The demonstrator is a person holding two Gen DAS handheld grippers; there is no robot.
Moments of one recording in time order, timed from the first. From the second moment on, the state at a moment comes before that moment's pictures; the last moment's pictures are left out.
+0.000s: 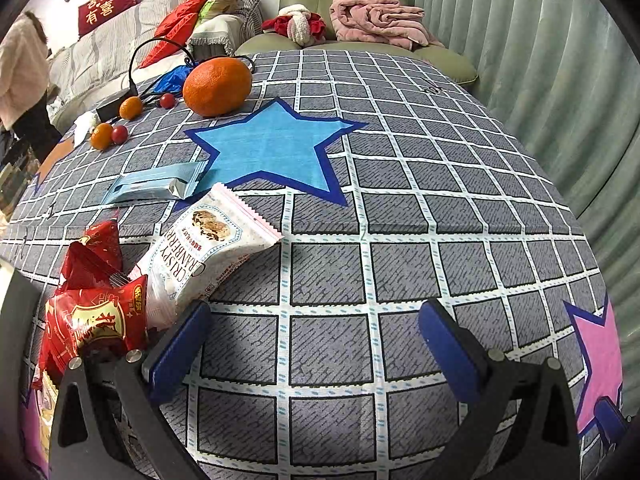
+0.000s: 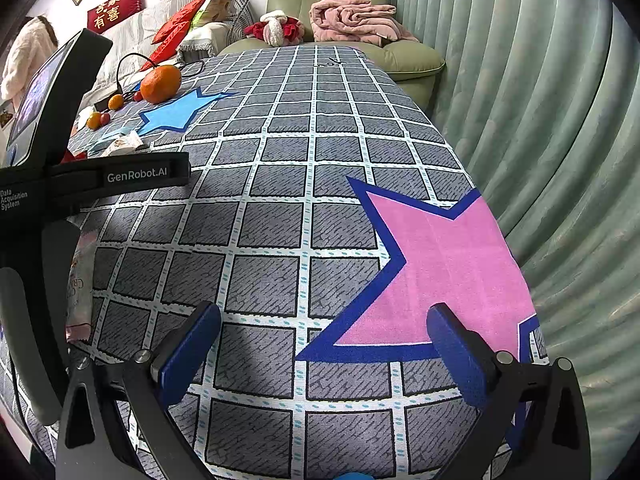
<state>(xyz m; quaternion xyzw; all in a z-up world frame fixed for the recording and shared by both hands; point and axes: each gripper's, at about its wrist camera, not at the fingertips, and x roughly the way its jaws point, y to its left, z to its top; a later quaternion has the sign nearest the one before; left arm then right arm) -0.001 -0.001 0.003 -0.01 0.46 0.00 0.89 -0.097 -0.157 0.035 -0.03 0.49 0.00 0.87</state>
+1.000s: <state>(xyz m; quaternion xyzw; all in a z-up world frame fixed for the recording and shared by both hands) 0.004 0.000 0.007 0.00 0.53 -0.04 0.85 -0.098 -0.157 0.035 -0.03 0.49 0.01 0.87</state>
